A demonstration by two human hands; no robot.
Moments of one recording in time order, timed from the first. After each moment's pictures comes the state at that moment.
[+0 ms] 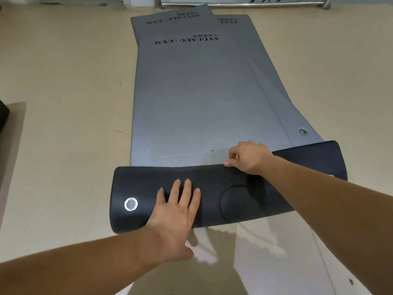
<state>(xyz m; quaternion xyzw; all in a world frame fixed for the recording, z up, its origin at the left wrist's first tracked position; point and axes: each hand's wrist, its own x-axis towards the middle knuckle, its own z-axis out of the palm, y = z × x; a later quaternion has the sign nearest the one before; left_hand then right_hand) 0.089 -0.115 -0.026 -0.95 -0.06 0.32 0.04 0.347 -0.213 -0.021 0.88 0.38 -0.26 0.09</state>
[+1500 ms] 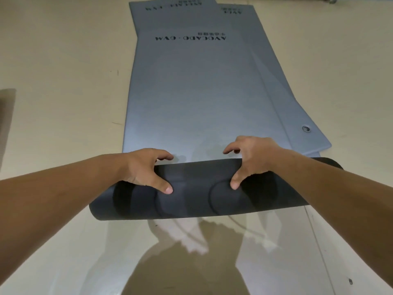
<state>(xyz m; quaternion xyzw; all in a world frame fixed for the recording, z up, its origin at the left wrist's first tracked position) 0.136 0.027 -0.006 -0.87 -0.20 0.32 -0.31 0.334 -0.205 0.013 0.85 0.40 -0.33 0.10</state>
